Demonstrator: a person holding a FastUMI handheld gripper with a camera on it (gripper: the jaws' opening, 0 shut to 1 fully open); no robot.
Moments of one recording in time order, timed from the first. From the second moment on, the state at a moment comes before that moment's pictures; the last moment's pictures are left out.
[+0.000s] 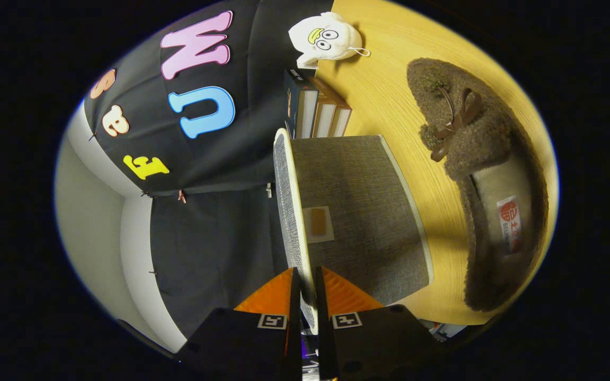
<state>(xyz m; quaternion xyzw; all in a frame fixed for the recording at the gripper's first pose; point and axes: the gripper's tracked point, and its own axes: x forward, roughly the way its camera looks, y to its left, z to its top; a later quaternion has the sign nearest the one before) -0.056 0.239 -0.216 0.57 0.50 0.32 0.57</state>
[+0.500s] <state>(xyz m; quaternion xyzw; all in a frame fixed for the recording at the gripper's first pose) -0.071 0.254 -0.155 0.53 0.50 0.36 0.58</state>
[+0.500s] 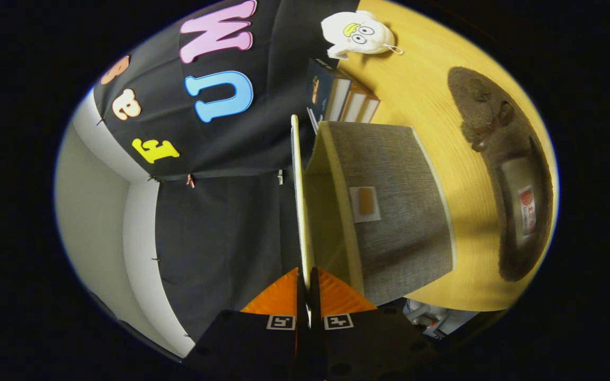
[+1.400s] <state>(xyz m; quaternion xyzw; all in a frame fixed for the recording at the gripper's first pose) -0.099 0.445 -0.051 0.35 0.46 0.51 0.64</state>
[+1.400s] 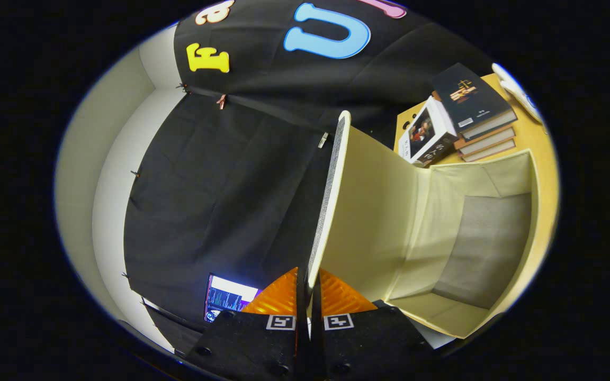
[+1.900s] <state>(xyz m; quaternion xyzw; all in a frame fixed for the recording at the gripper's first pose) -0.119 0.557 -0.095 0.28 0.49 0.52 0.64</state>
